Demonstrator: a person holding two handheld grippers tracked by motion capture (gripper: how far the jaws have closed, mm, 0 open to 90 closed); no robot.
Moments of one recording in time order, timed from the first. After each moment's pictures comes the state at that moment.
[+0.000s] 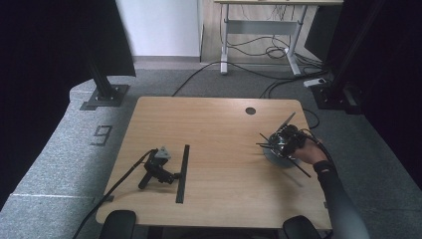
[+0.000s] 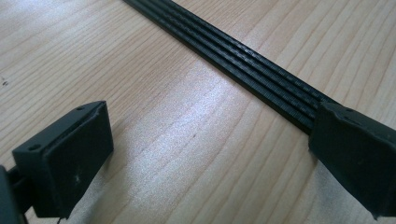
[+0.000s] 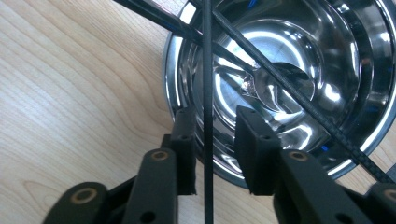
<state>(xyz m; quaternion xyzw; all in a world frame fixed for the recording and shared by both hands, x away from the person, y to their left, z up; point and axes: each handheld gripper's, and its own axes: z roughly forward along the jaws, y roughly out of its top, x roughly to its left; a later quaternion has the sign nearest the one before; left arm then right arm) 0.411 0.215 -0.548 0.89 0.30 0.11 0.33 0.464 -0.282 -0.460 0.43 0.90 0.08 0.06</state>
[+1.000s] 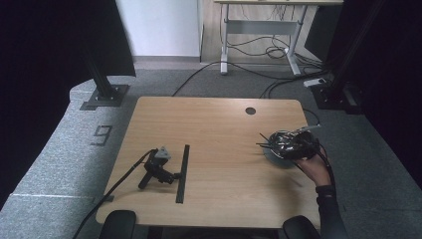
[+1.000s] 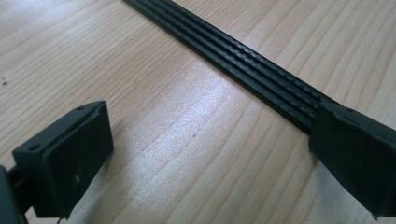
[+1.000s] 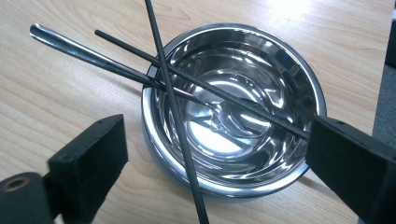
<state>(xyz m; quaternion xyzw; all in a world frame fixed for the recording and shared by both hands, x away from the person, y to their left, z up) 0.411 0.215 -0.548 0.89 0.30 0.11 0.33 0.415 -0.307 -0.465 0.51 0.79 0.26 0.21</state>
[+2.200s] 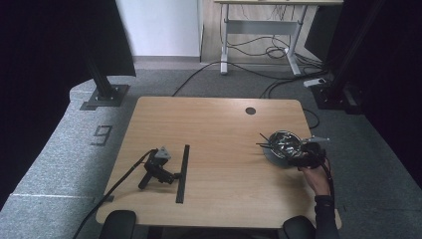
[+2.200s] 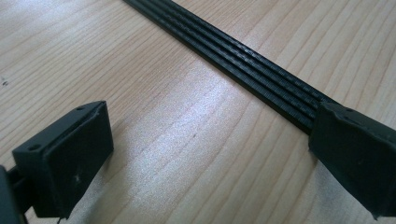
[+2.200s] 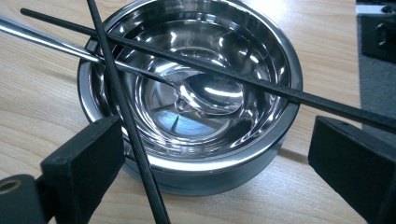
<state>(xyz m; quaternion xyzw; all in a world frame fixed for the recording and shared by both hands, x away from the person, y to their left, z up) 0.411 0.214 -0.548 0.89 0.30 0.11 0.33 0.402 -0.334 -0.506 0.56 0.74 0.30 0.24</state>
